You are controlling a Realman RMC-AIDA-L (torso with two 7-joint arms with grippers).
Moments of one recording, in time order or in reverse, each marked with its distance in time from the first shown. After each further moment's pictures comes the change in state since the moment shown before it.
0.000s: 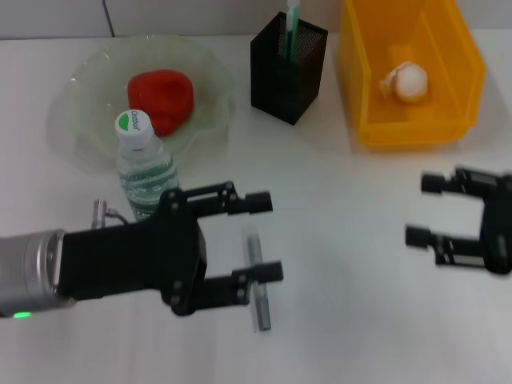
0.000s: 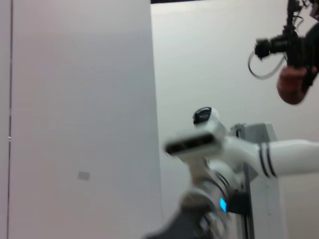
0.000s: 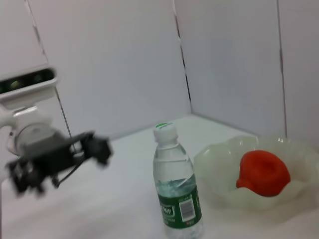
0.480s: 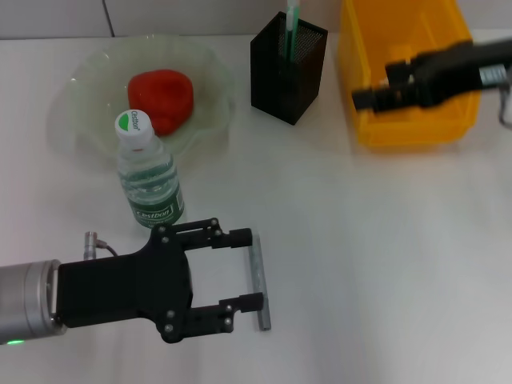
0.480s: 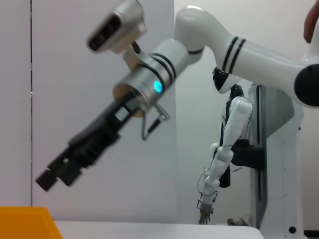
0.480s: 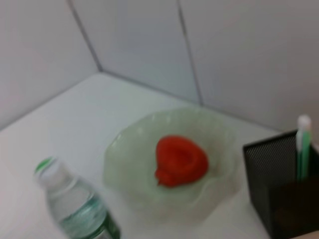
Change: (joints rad) left arm 0.053 0.005 -0.054 -0.004 0.140 -0.075 0.049; right arm 0.424 -0.001 -0.025 -0.312 -0.510 0.091 0.872
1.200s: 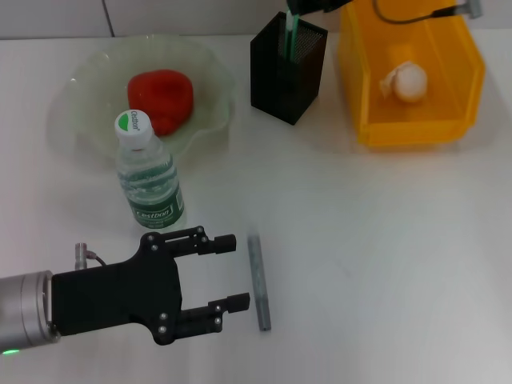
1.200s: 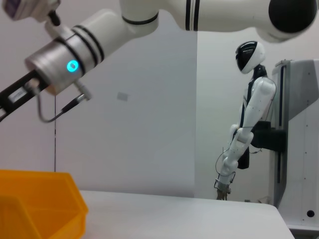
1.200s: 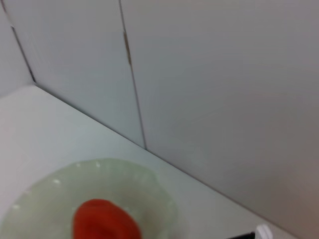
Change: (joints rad) left arm 0.033 0.003 -0.001 -0.001 0.013 -0.065 -0.005; right arm 0.502 -0.050 0.042 0.697 -0.183 0.464 -0.118
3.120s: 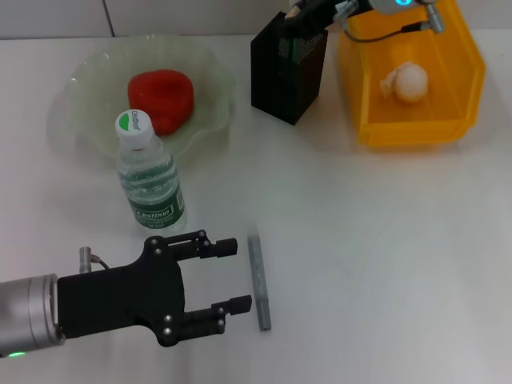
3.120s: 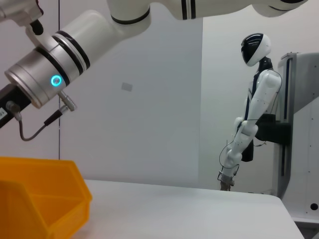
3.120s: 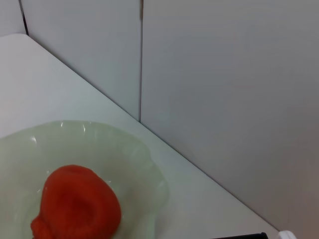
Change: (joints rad) left arm 0.002 -0.004 0.010 -0.008 0.004 -0.033 0.004; right arm 0.147 0.009 -0.010 0.342 -0.018 0.249 -0.229
